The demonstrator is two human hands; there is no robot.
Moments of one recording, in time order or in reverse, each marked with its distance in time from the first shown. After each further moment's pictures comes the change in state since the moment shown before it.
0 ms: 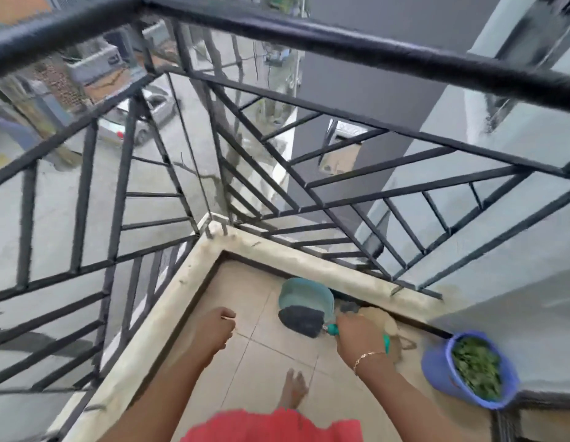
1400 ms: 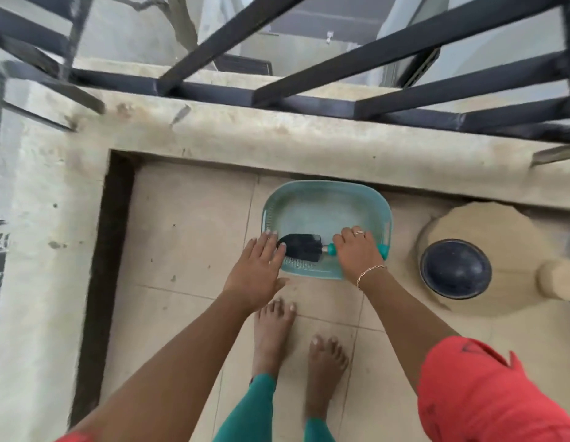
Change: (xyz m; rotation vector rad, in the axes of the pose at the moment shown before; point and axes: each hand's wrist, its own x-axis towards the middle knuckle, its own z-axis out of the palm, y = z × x) left_hand 0.472 -0.145 0.272 1.630 -0.503 0.601; right_hand 0.445 0.047 0.445 -0.044 -0.153 -0.145
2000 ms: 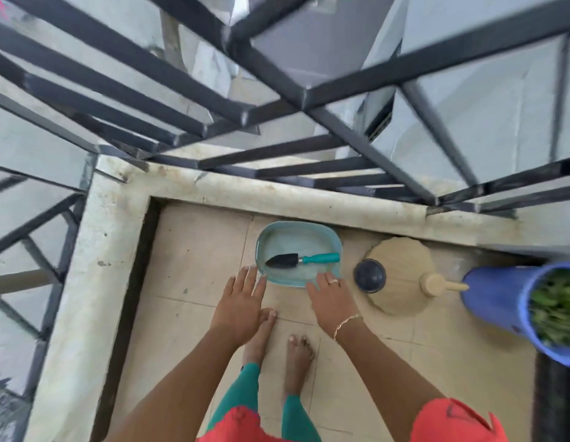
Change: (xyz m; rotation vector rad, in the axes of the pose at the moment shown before) left_hand -0.153 0.025 -0.117 -0.156 -0.006 -0.102; right_hand -0.156 -0.024 -0.165 0.048 0.016 -0.031
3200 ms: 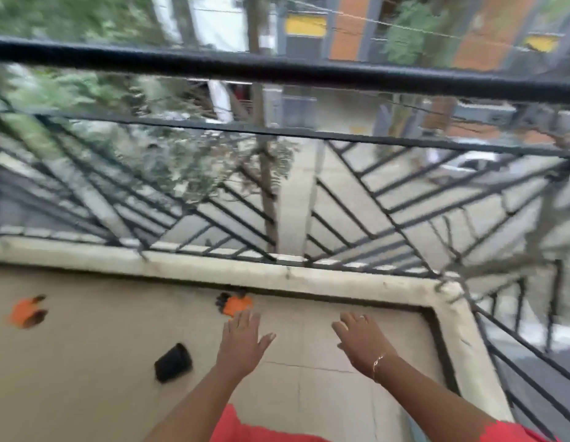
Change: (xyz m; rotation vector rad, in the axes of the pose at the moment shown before) left_hand -0.590 0.137 0.222 -1.142 0.579 -1.233; right_hand -0.361 -0.340 -0.168 -0.859 0.311 -1.311
